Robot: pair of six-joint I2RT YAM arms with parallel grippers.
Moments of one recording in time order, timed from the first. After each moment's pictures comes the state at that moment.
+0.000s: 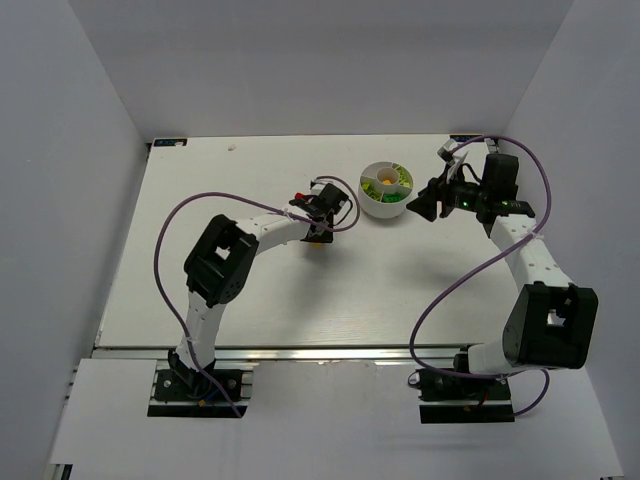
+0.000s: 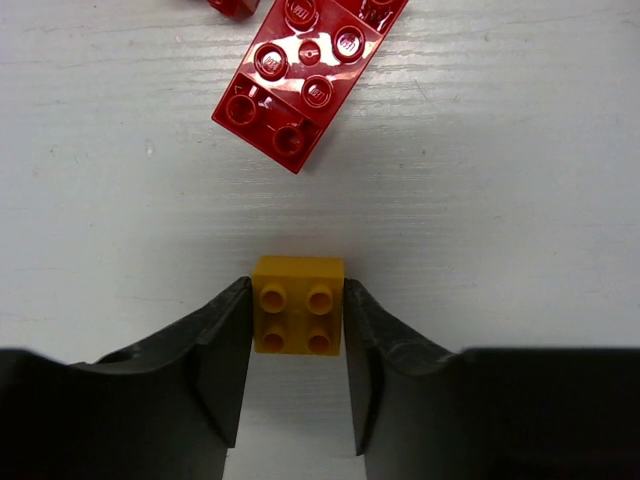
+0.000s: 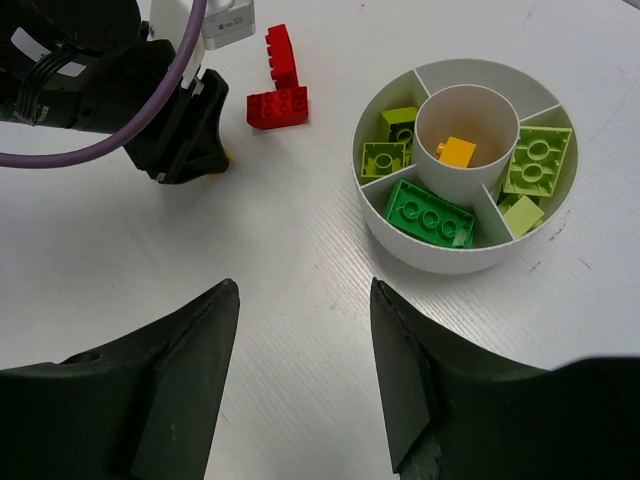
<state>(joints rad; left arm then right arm) -0.71 2.10 1.52 -0.47 -0.38 -0.53 -0.03 1.41 1.08 -0.24 -0.92 -0.33</state>
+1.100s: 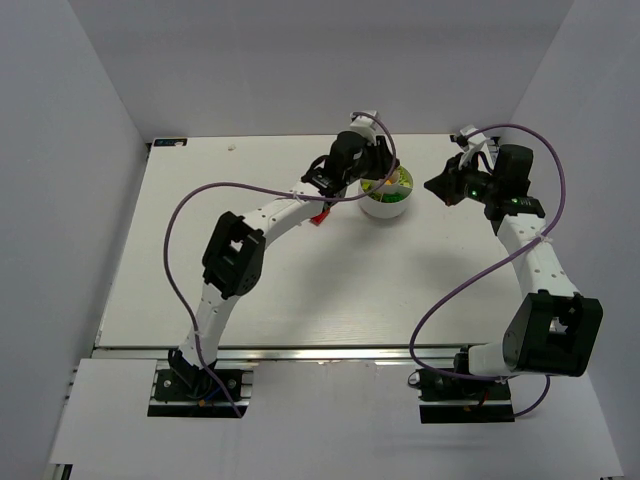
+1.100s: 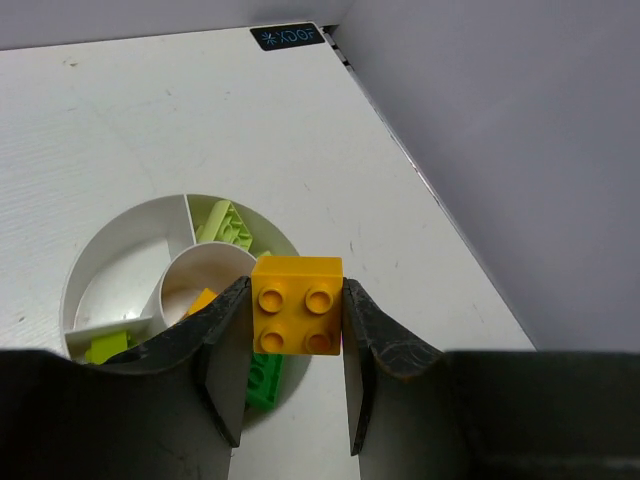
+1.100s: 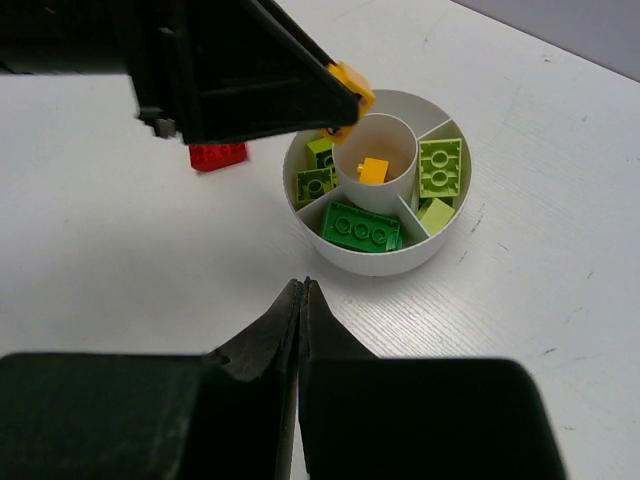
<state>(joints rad) -0.72 2.23 1.94 0.08 0.06 -0.47 -0.06 1.38 1.13 -0.20 -0.79 -0.20</state>
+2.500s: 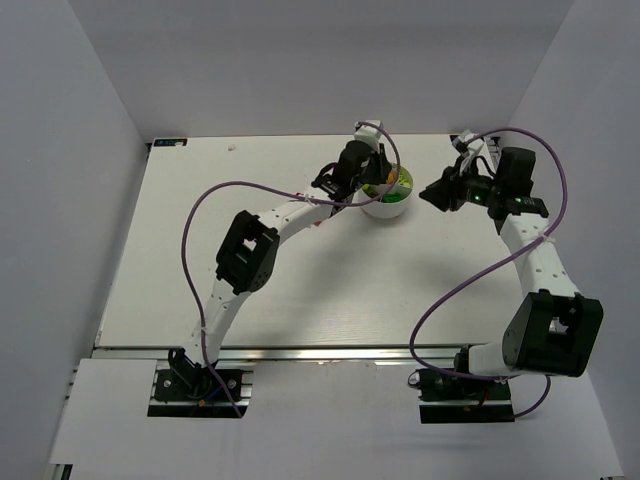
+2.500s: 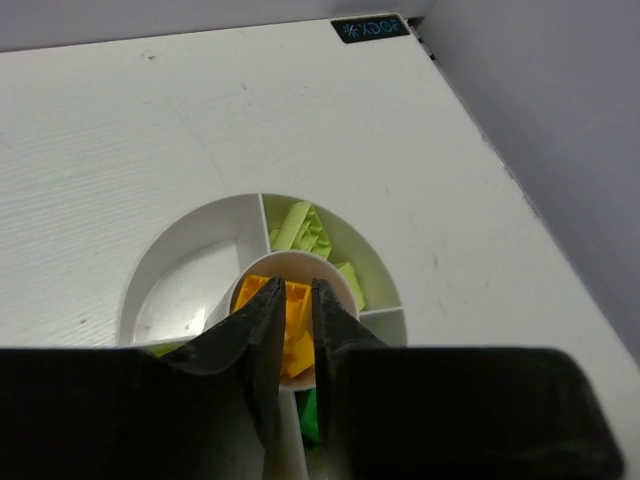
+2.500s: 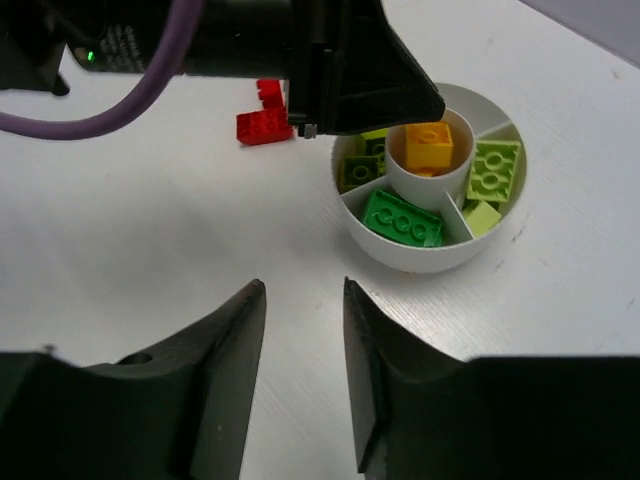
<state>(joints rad) -0.73 2.39 2.05 0.12 -0.08 -0.39 -0.08 1.38 1.13 -0.27 -0.91 -0.27</state>
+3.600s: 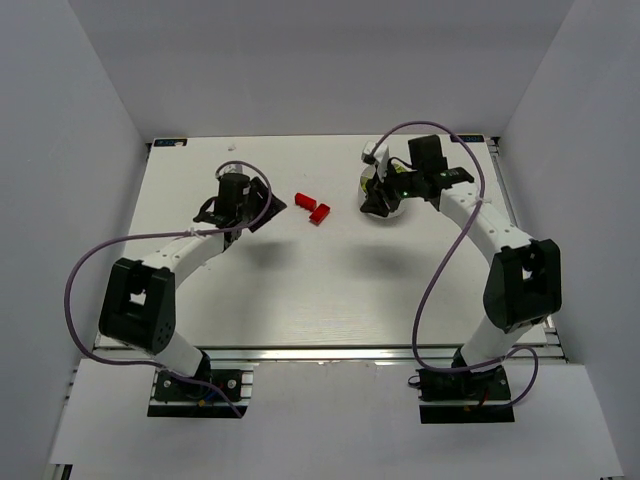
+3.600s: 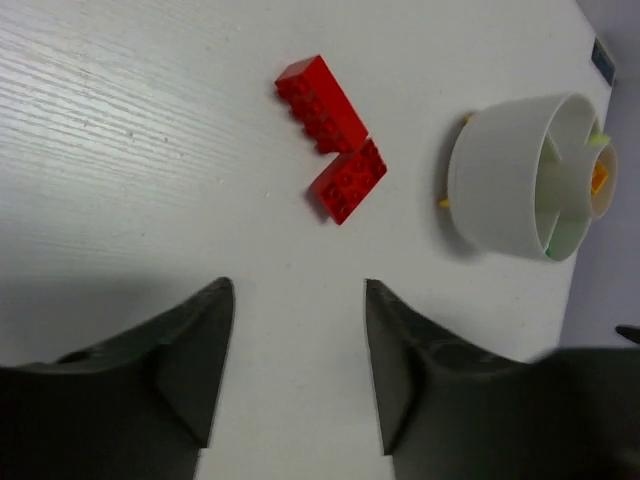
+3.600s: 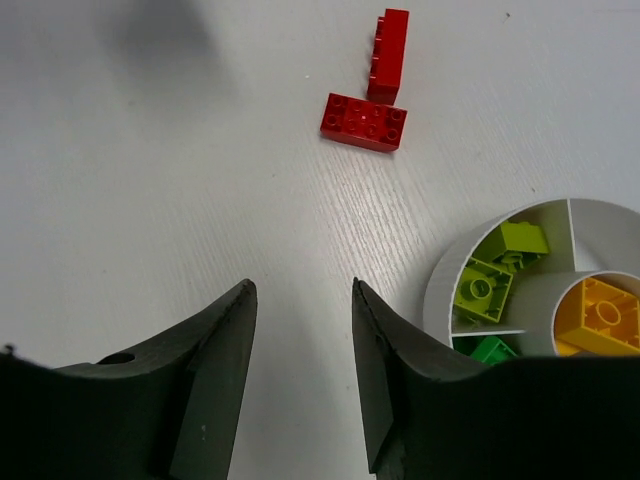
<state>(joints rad) -0.33 1.54 0.97 -0.04 0.05 -0.81 0.33 1.66 1.37 -0.49 -0.74 -0.62</state>
